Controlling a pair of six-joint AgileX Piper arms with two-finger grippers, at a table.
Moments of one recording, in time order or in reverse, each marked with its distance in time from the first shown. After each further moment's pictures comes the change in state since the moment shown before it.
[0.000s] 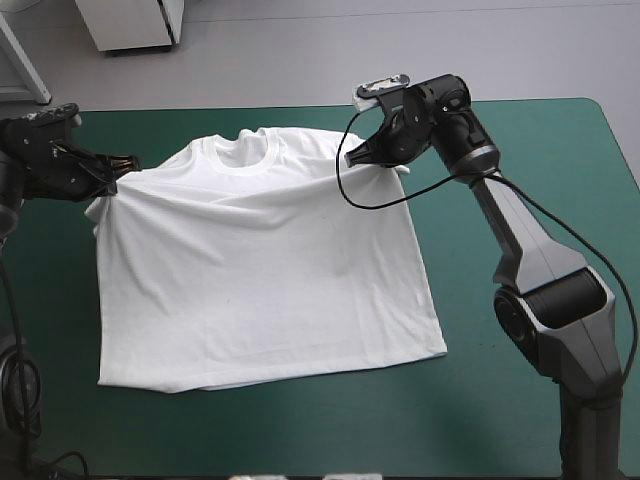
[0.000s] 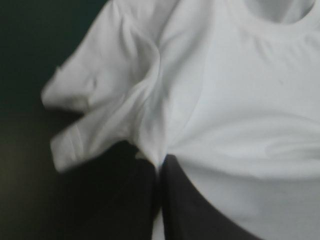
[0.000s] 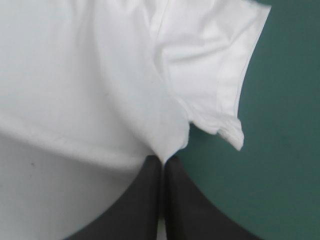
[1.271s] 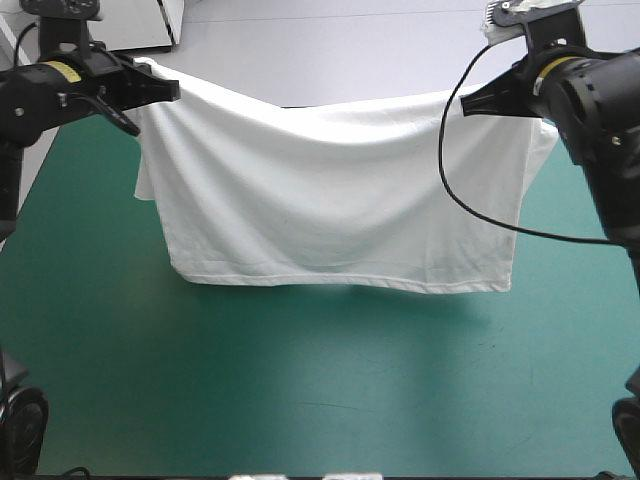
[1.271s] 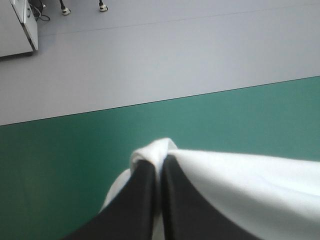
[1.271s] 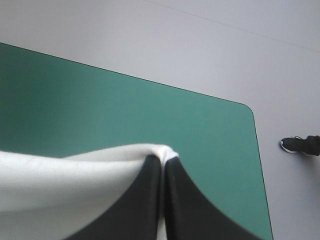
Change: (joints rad) left arm -0.318 -0.081 -0.414 0.079 -0.066 0.066; right arm -0.019 -0.541 0.156 -0.450 -0.007 0.091
